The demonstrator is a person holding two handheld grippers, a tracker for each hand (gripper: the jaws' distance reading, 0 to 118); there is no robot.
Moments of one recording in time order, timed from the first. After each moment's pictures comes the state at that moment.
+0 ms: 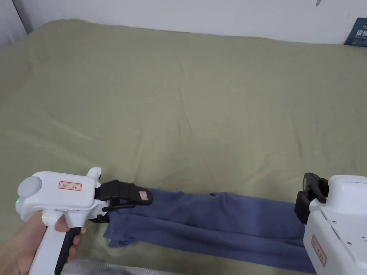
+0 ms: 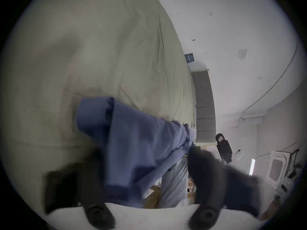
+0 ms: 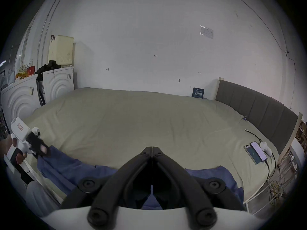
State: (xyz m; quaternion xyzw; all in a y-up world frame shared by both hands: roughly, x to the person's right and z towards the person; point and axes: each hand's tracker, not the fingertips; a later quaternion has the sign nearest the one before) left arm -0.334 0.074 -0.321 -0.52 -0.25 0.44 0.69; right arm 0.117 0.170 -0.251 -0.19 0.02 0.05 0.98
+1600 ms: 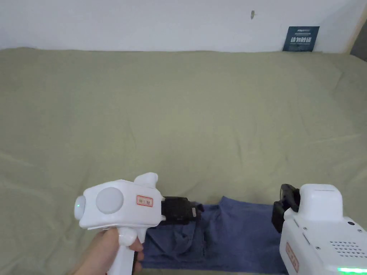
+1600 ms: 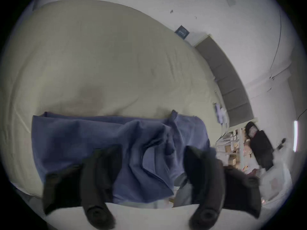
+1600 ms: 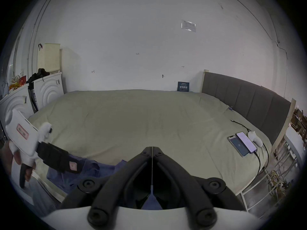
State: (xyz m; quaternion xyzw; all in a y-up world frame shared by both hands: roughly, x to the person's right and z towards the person) left arm -0.077 0.126 -0.329 -0.52 -0.22 0.24 0.79; right arm 0.214 0.174 -0.230 -0.20 -0.02 0.02 0.98
